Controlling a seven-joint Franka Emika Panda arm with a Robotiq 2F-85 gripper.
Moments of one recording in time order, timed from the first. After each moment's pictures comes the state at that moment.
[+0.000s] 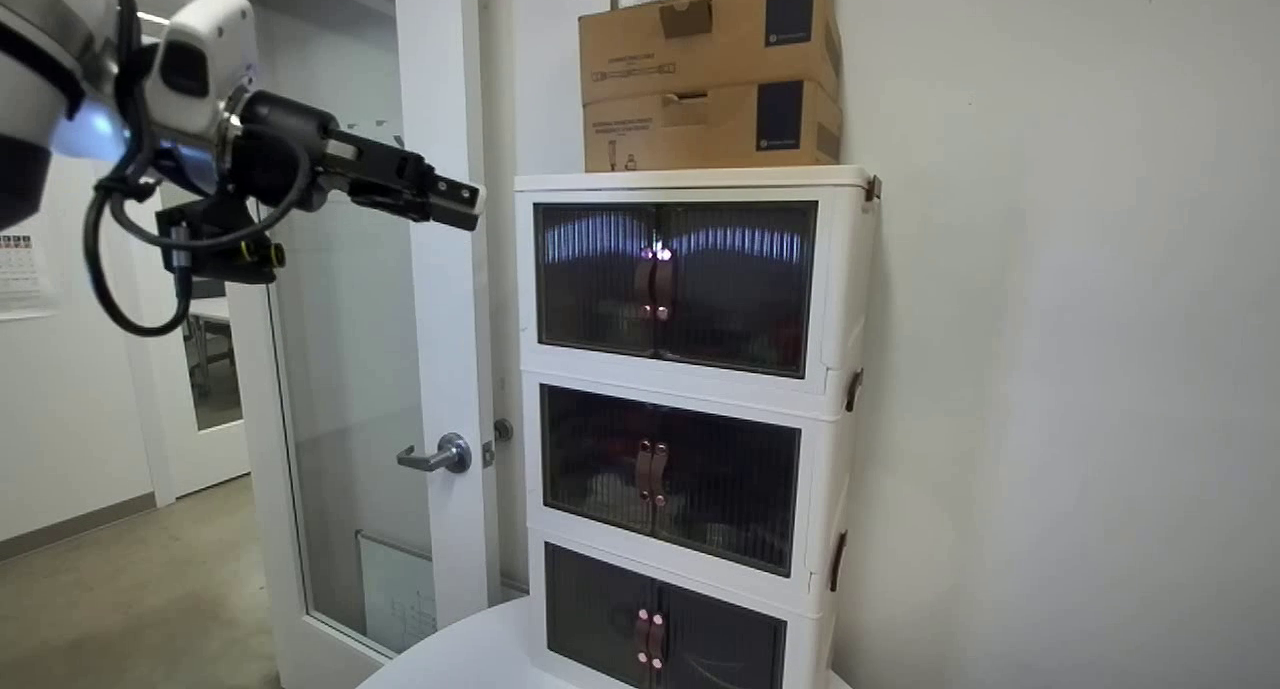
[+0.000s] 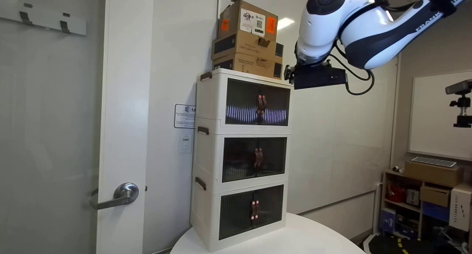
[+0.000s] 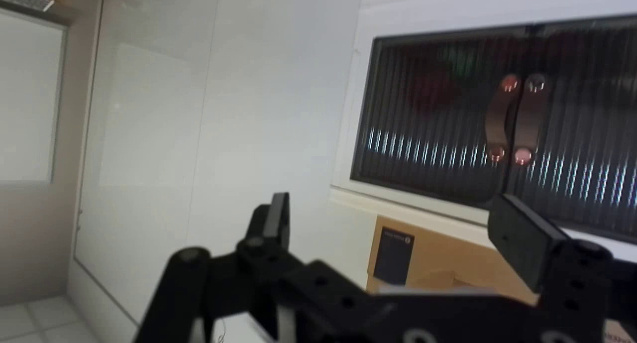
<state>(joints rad) -0.82 -0.43 0.95 -2.26 -1.29 2.43 1.77</state>
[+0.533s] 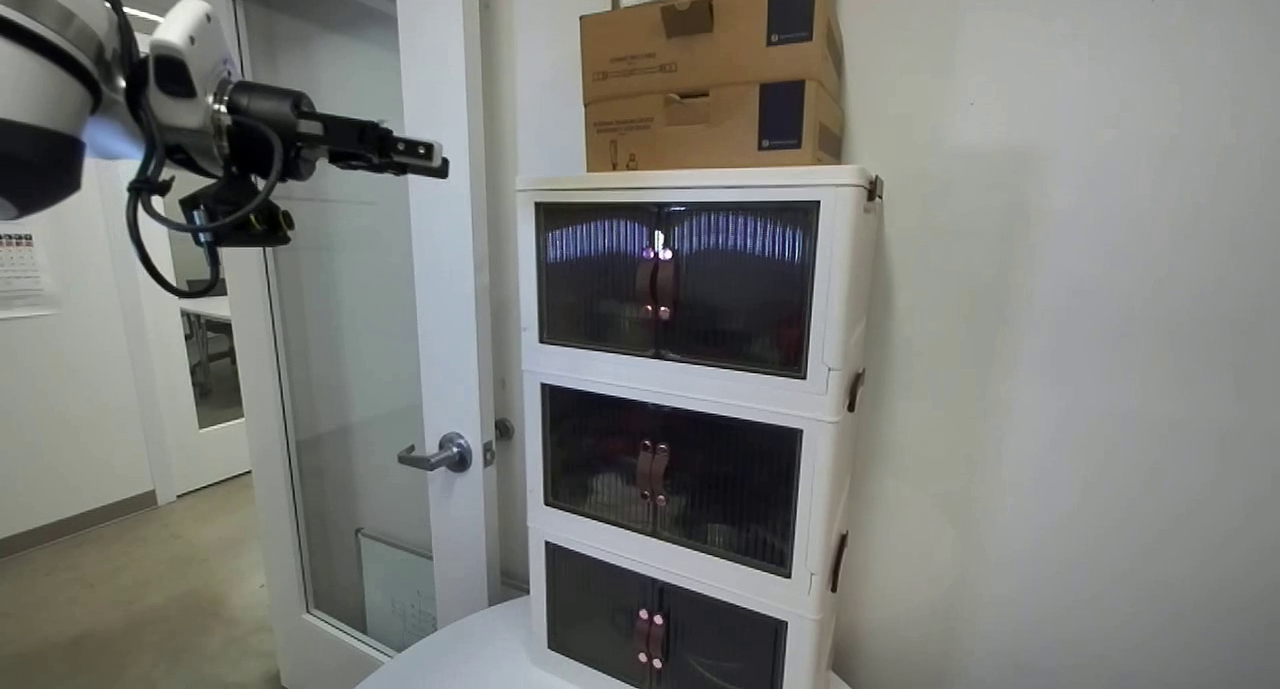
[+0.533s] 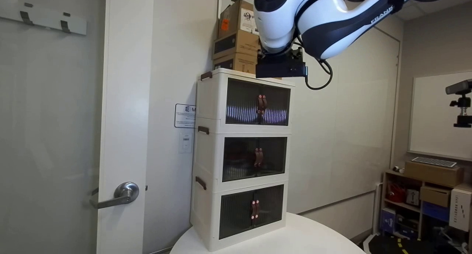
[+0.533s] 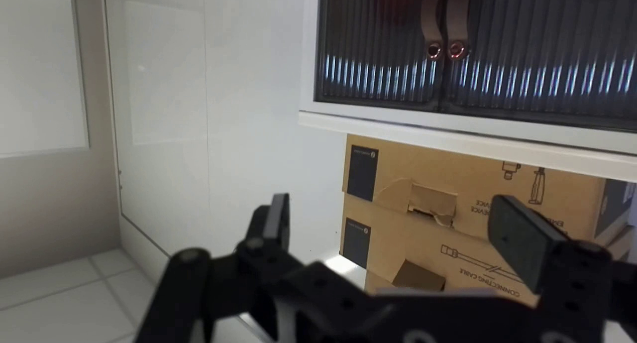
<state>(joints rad) -1.14 -0.21 1.50 -1.98 -1.42 2.03 1.94</state>
